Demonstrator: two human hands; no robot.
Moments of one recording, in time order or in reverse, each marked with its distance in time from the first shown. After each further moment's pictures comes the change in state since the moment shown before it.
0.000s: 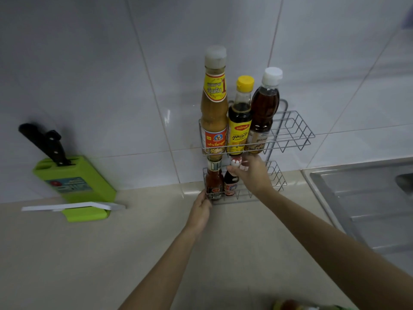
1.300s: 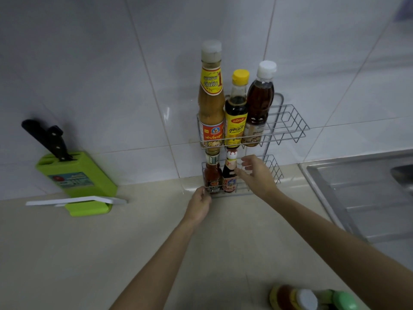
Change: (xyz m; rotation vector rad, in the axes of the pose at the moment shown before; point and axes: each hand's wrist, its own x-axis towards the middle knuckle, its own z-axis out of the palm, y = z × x) left_hand -0.009 -0.002 -0.004 0.216 0.013 -0.051; right_hand -0.029 0.024 -0.012 -0.055 -0.065 0.009
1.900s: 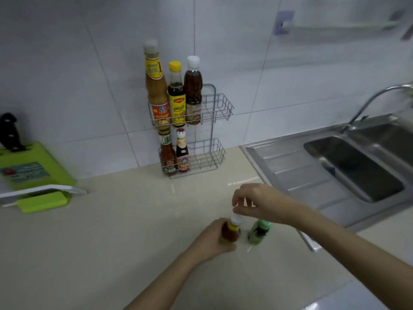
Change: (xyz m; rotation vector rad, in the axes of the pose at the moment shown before) left_hand -0.193 -0.023 0.104 0.399 -0.576 0.359; right_hand -0.221 -0.013 -0.140 -0.525 -0.414 -0.311
